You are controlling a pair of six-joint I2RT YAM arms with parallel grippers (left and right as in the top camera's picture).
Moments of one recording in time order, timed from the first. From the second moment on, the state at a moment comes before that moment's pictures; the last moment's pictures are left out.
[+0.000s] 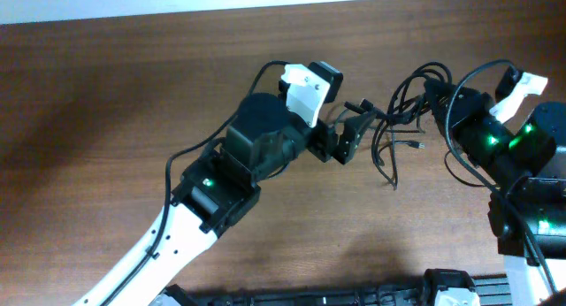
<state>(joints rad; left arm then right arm) -0.77 1.30 1.23 -0.16 0.16 -0.20 -0.13 0.87 1.03 -0.46 -0.50 1.05</state>
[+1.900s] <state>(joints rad) -0.91 1.44 1.23 -0.03 0.00 -0.07 -0.13 0.88 1.03 -0.52 -0.55 1.15</state>
